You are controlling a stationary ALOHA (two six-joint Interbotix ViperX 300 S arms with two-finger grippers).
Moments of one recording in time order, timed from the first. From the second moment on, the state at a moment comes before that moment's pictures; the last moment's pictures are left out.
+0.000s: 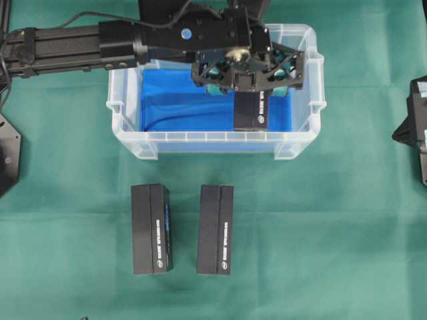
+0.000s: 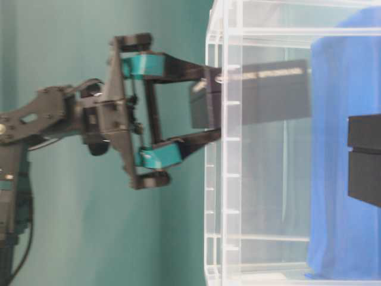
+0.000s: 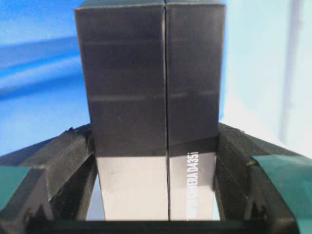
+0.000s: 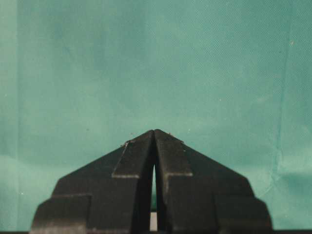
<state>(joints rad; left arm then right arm) 0.14 0.44 -0.46 0.11 1.29 -1.36 -0.02 -0.87 1.02 -0.07 1.00 0.11</state>
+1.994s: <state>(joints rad) 0.13 0.44 -0.84 0.11 1.60 -1.34 -0.02 -0.87 1.02 -0.07 1.00 0.11</state>
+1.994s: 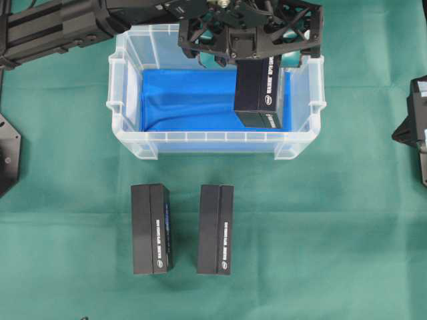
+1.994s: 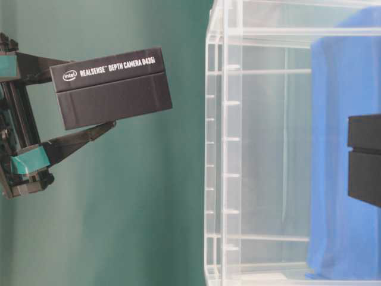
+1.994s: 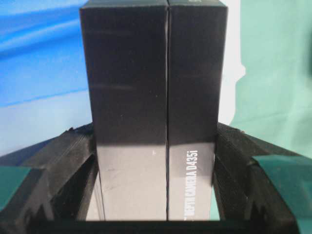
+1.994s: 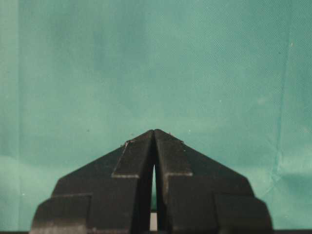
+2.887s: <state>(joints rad) -0.04 0.45 -0.84 0.12 1.67 -1.48 -0.02 -0.87 1.02 -0.07 1.00 0.11</state>
